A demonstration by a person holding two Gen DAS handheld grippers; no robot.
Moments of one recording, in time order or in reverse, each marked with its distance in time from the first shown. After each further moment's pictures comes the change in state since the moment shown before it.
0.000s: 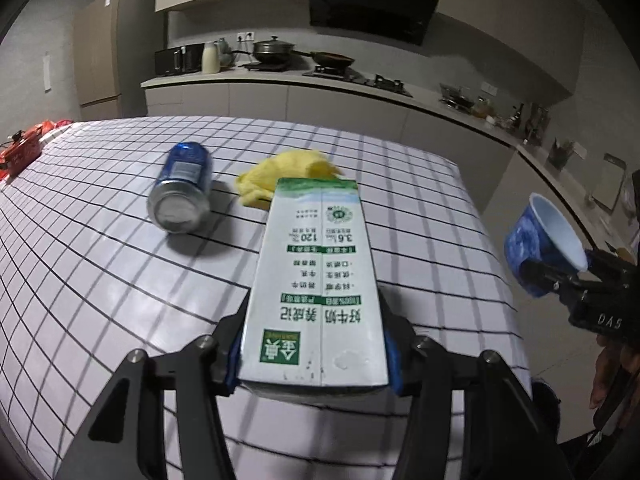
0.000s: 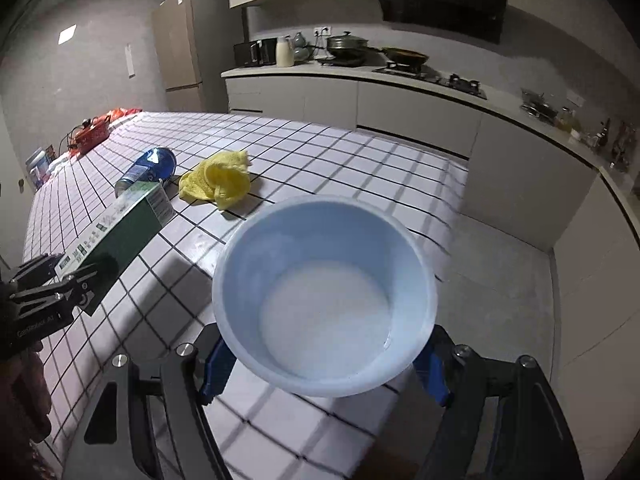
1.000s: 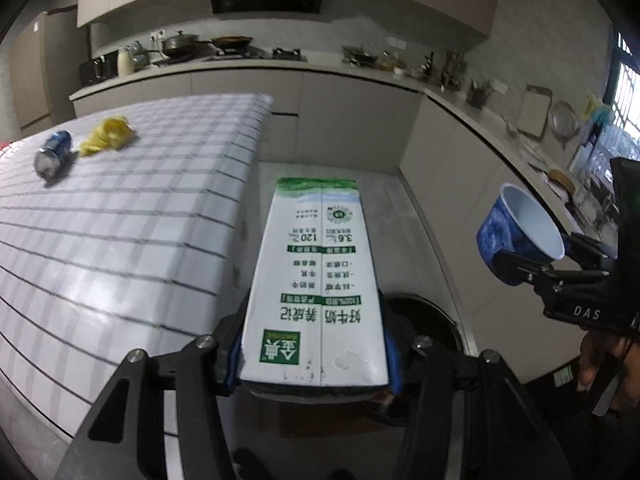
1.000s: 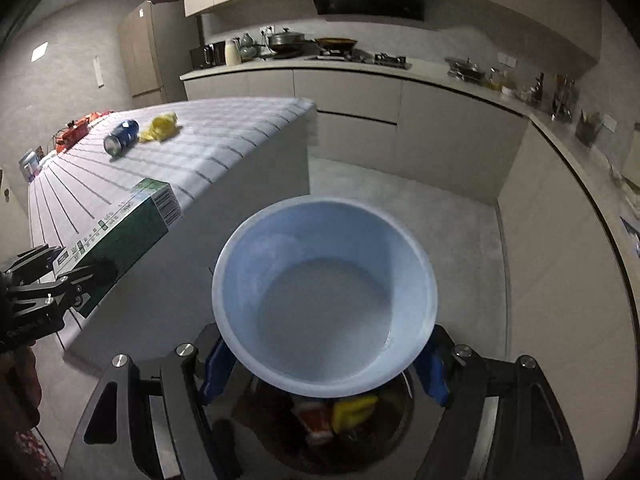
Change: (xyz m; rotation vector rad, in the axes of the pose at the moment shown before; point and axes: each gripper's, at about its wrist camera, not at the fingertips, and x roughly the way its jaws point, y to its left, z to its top) left arm -0.072 -0.248 -0.128 0.141 0.088 -0.167; right arm -0.186 -0.184 -0.206 0.092 0.036 -0.096
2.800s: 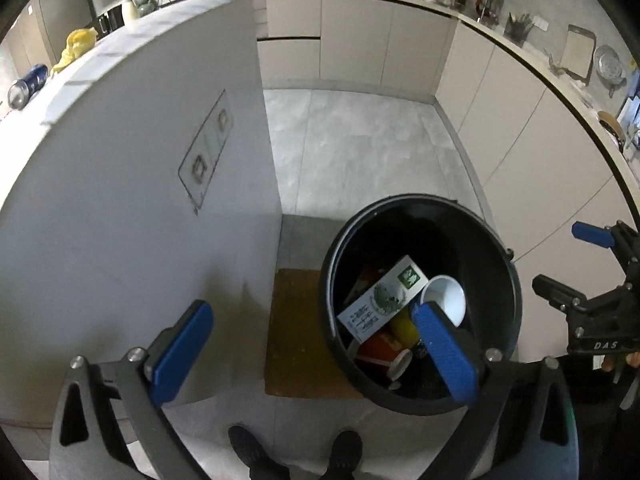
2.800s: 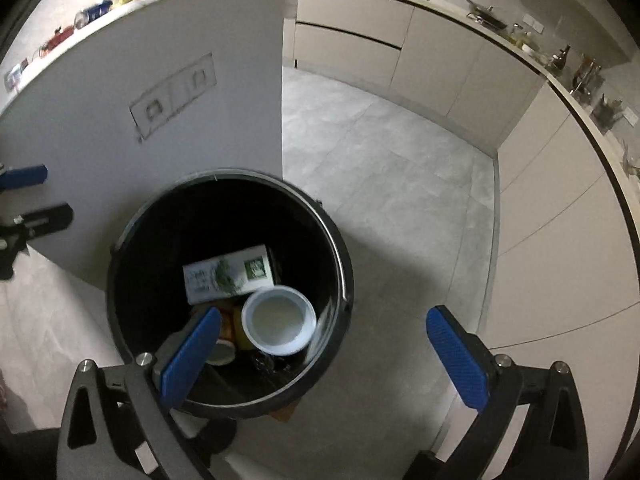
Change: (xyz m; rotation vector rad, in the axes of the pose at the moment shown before) left arm 0.097 -0.064 -0.078 -0.015 0.219 0.161; right arm 0.106 -0.083 -0.122 -0.136 0.236 -0.042
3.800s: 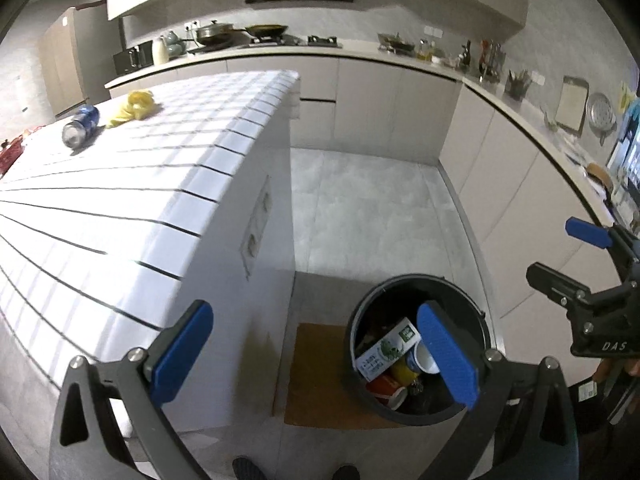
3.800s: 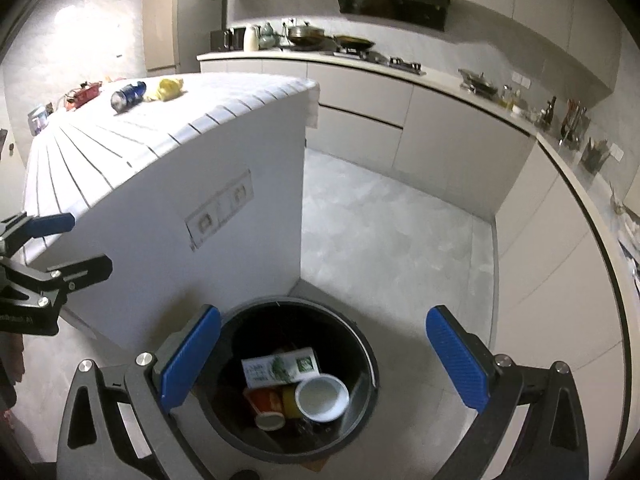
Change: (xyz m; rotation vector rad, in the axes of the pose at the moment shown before) left arm -0.091 0.053 0.031 -0.064 -0.210 0.009; right arm -0.109 0.054 0.069 0.000 -0.272 0.013
